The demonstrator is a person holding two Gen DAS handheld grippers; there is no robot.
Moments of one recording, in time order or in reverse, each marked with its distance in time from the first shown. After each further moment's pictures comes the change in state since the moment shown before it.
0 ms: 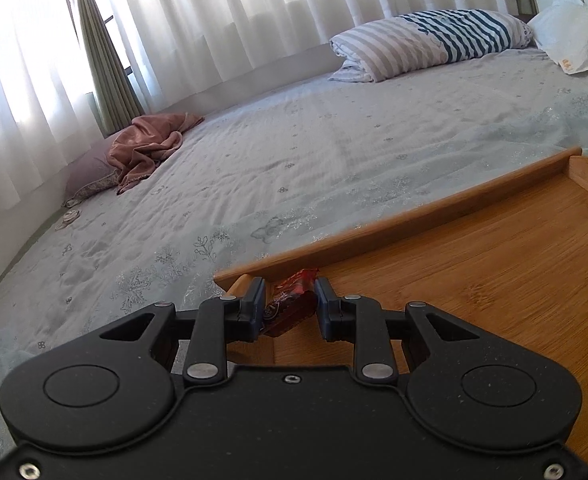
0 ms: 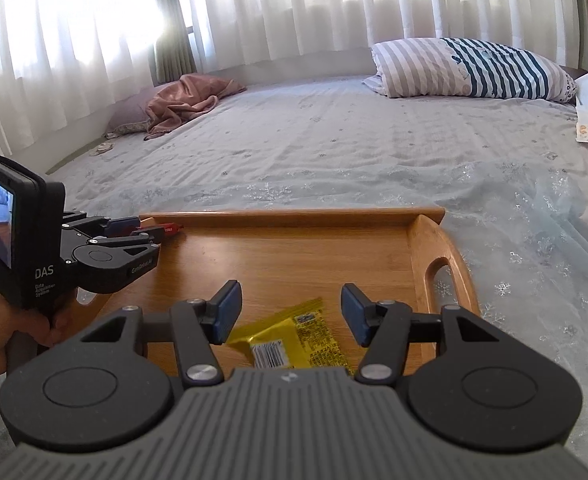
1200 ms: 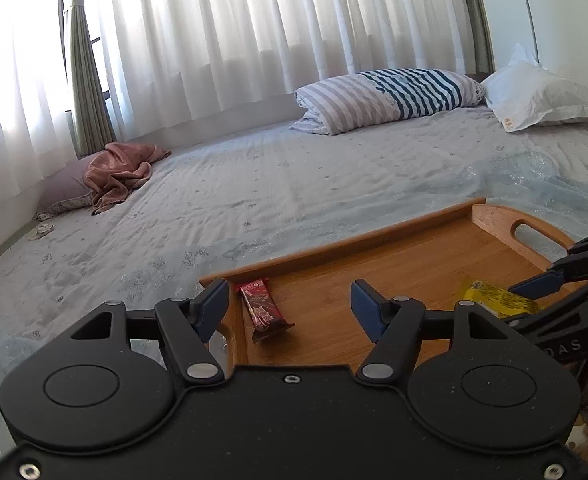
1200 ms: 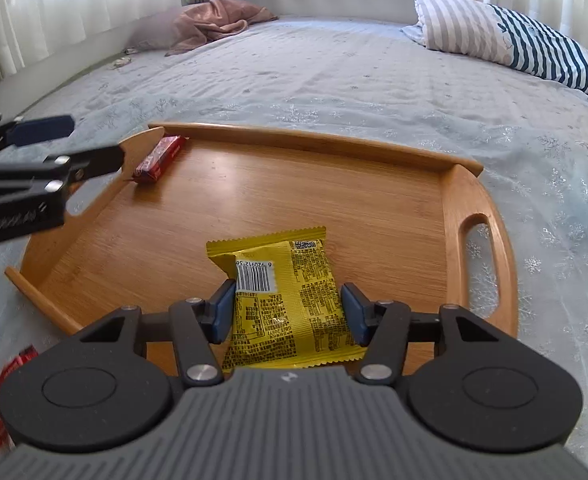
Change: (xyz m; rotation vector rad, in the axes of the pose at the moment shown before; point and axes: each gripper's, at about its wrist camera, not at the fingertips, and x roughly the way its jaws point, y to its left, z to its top) left arm -0.120 0.025 -0.025 -0.069 -0.144 -0.168; right arm 0.034 0.017 -0.015 -0.141 0.212 0.026
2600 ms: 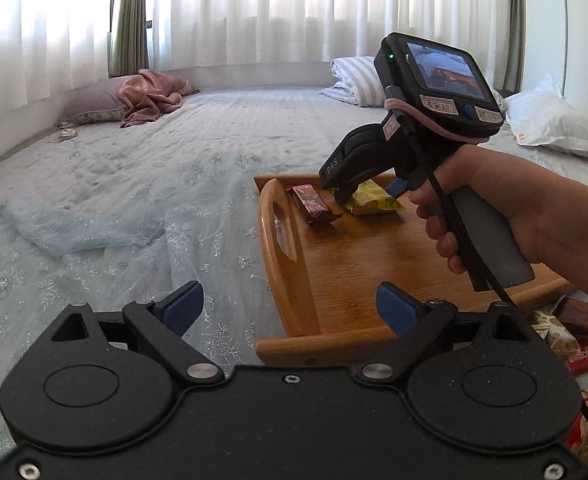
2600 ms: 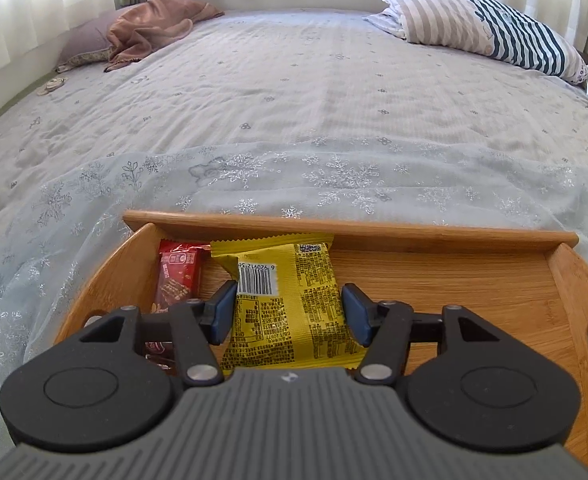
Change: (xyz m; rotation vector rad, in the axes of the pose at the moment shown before) left arm -0.070 0.066 -0.075 -0.213 0.104 -0.023; right arm 0.116 0.091 0.102 0.133 0.037 -0.181
